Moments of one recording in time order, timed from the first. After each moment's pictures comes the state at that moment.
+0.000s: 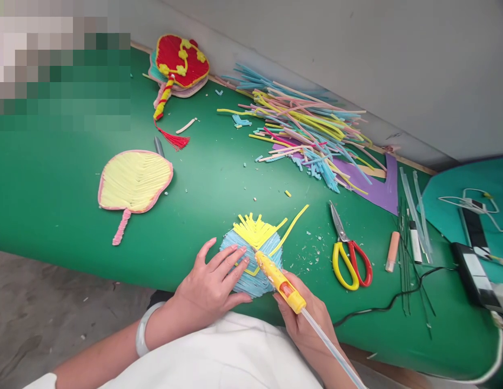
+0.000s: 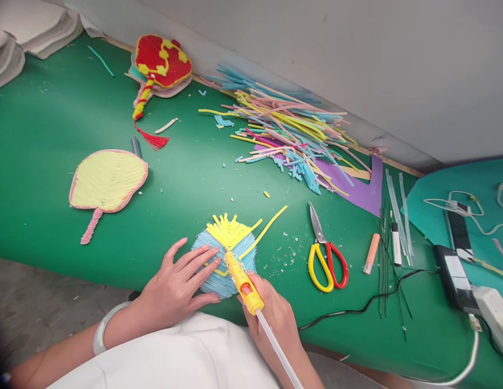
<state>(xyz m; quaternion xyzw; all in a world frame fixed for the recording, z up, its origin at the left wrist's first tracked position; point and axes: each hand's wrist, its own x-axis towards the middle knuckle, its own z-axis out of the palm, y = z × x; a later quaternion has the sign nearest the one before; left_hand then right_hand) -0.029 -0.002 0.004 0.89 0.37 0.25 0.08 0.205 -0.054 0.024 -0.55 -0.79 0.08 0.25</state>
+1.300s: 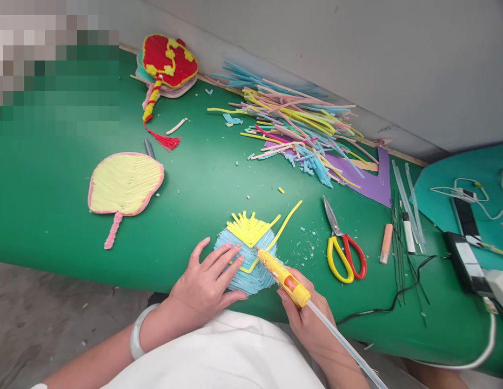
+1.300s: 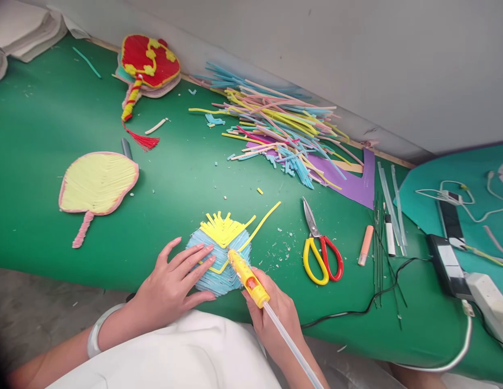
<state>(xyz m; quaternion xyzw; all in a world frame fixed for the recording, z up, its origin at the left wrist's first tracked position) -0.029 -0.001 0.003 0.89 0.37 0.24 0.07 0.218 -0.058 0.026 -0.58 -0.77 0.10 0.24</state>
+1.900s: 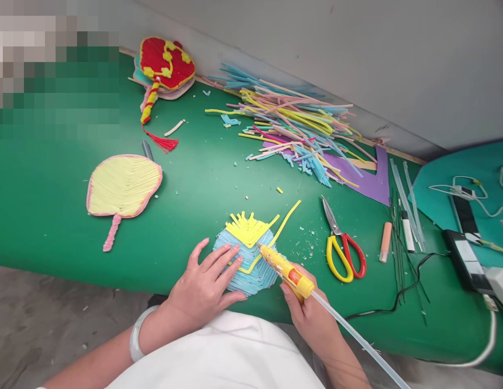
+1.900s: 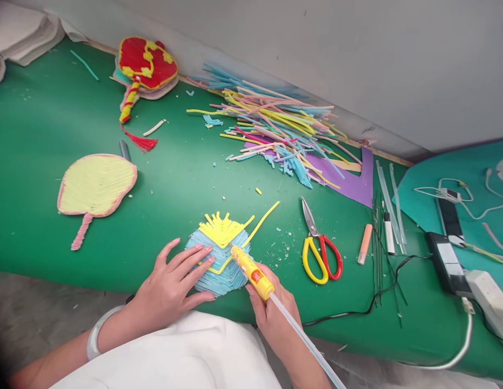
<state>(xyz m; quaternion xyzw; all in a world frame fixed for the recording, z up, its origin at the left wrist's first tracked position) -0.028 0.000 0.004 0.89 0.37 0.24 0.06 0.224 -0.059 0.018 -0.64 -0.72 0.15 0.22</state>
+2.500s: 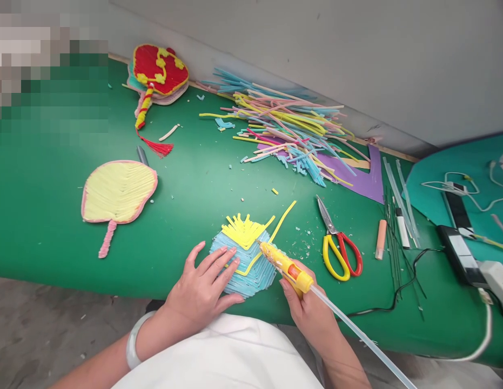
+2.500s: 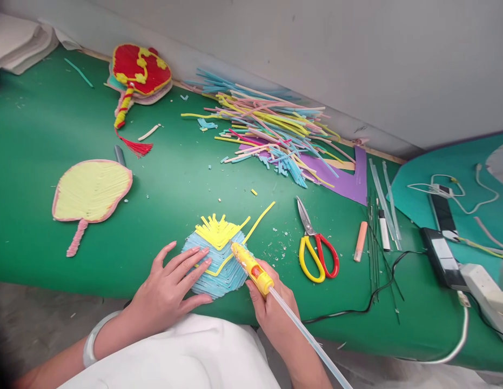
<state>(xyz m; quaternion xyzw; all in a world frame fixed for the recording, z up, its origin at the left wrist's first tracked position) -0.029 0.001 0.005 0.90 0.36 0.25 0.07 0.225 -0.052 0.018 -0.65 -0.70 0.15 0.25</state>
